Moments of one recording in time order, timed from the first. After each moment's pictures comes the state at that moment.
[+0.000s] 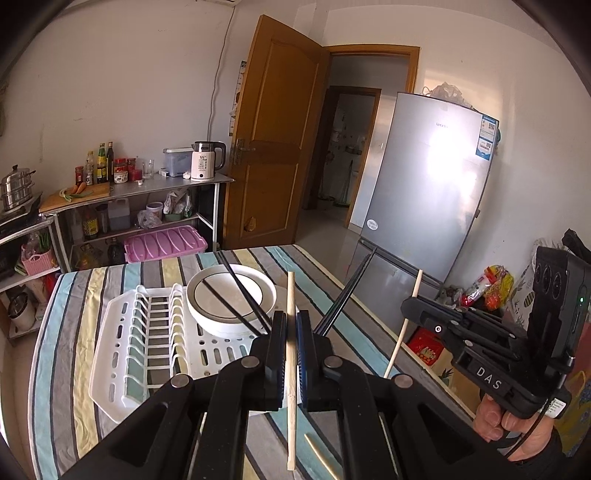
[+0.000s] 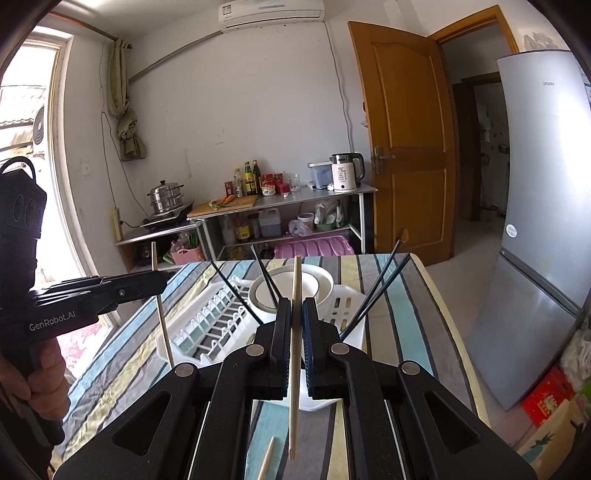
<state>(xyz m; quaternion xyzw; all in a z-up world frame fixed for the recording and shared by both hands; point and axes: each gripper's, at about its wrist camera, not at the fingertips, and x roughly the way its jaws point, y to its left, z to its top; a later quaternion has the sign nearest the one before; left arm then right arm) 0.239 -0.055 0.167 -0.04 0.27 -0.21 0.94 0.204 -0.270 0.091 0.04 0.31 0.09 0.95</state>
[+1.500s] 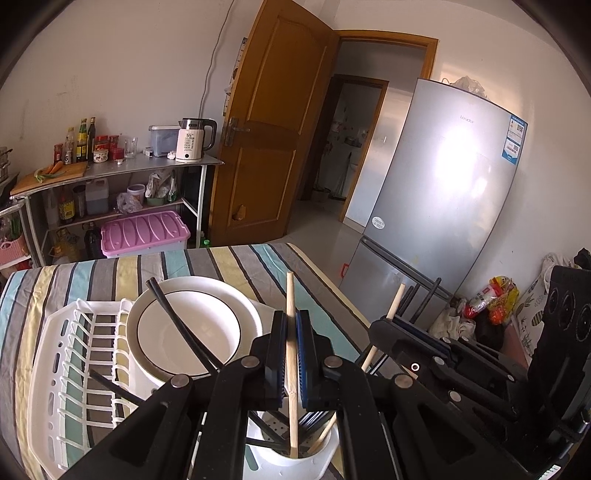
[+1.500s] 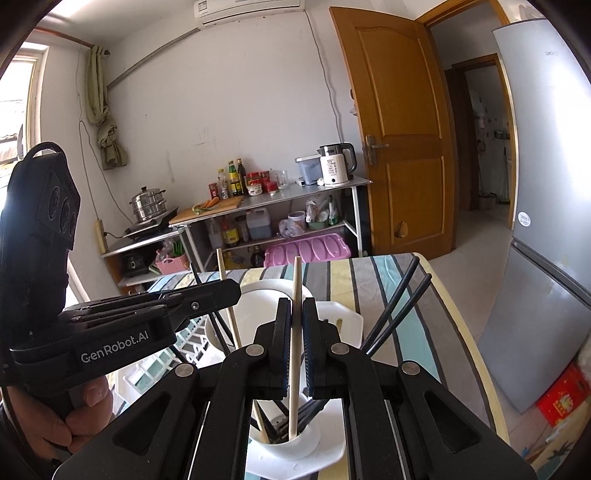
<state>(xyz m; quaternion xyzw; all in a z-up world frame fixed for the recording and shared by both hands) 0.379 -0.105 0.107 -0.07 0.30 -0.22 0.93 0.291 -0.286 0.043 0.06 0.32 0.07 0.94</state>
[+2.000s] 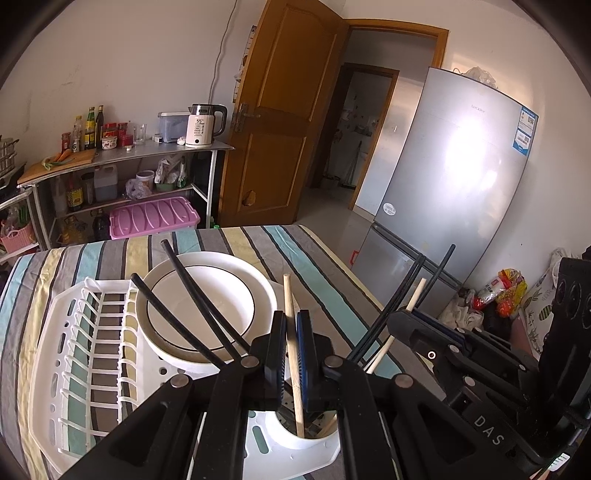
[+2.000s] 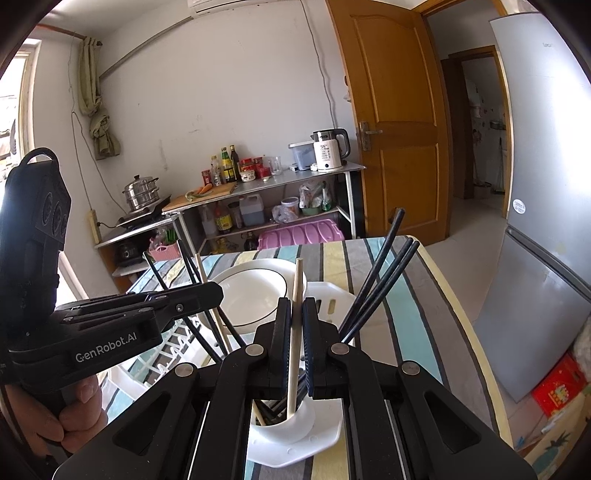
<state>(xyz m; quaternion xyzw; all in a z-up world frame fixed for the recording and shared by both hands) 0.373 -0.100 0.093 -0.06 0.33 -0.20 0.92 0.288 -0.288 0.036 0.05 0.34 0.06 0.94</state>
